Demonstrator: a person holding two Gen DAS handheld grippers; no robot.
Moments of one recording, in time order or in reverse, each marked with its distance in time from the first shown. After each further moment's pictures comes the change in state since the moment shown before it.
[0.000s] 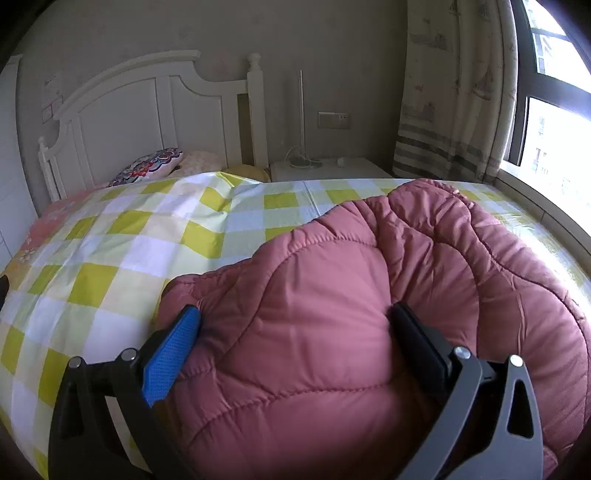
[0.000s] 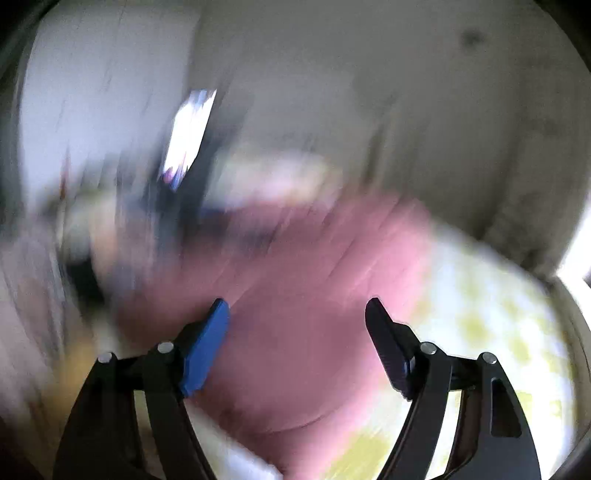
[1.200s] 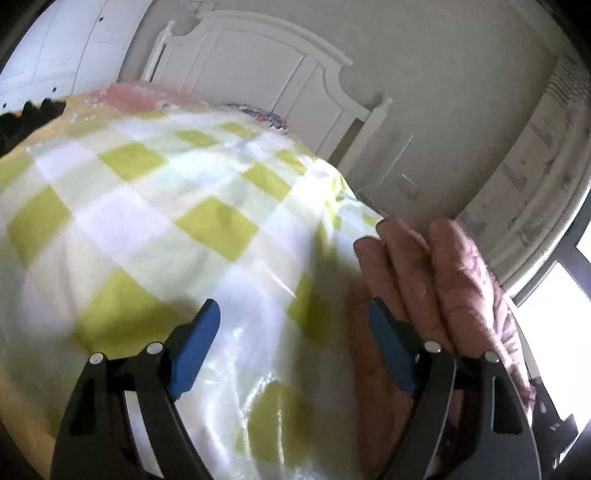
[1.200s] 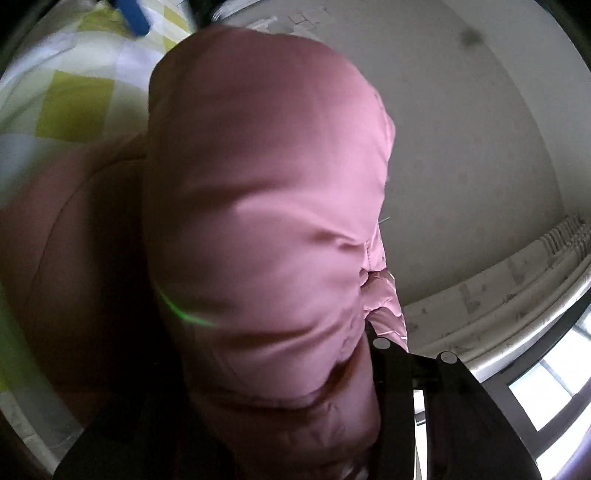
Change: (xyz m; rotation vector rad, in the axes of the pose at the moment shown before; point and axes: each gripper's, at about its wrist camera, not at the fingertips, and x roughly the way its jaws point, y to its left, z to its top) left arm -0.108 0.138 -0.095 -0.595 -0.081 -0.026; right arm 0.069 0.134 0.023 -0.530 -0.056 -0.546
